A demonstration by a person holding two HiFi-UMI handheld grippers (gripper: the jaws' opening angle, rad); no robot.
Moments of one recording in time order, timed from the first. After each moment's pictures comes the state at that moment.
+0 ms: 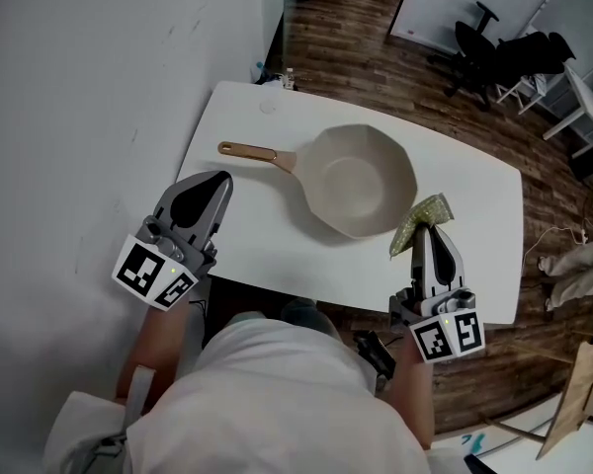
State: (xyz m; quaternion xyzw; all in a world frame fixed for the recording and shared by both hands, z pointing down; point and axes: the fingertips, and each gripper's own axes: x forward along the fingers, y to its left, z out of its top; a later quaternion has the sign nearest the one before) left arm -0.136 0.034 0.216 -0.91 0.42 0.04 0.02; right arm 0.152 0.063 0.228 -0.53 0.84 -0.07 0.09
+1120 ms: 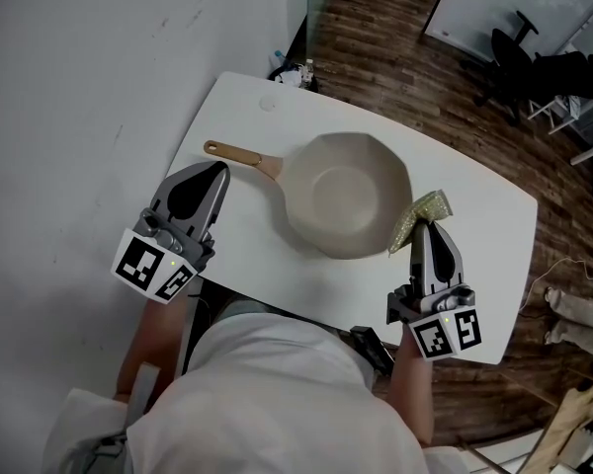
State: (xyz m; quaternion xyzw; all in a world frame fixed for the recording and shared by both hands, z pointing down) left arm -0.083 -0.023 0.225 -0.87 0.49 0.00 0.03; right arm 0.206 -0.025 0.252 -0.46 0.87 -0.11 0.10
